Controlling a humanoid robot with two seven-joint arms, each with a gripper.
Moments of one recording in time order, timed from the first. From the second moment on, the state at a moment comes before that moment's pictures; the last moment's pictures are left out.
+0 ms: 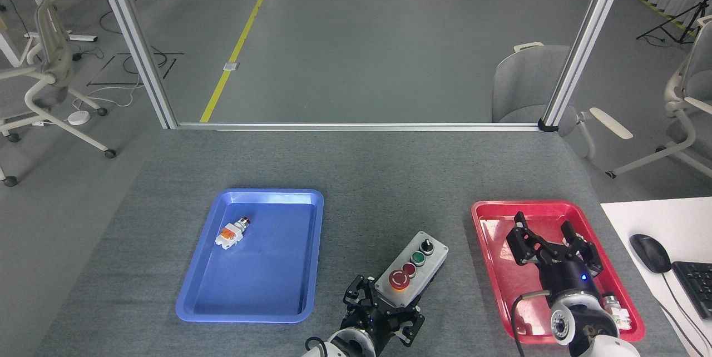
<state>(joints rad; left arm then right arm) -0.48 -0.14 -0.93 -0.80 -1.20 0.20 0.00 -0.20 -0.09 -0.16 -1.32 1.22 -0.12 0.06</state>
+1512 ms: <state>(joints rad) -0.20 0.17 0.06 -1.47 -1.19 0.02 0.01 -0.26 -0.11 -0.08 -1.24 1.23 -0.74 0.06</state>
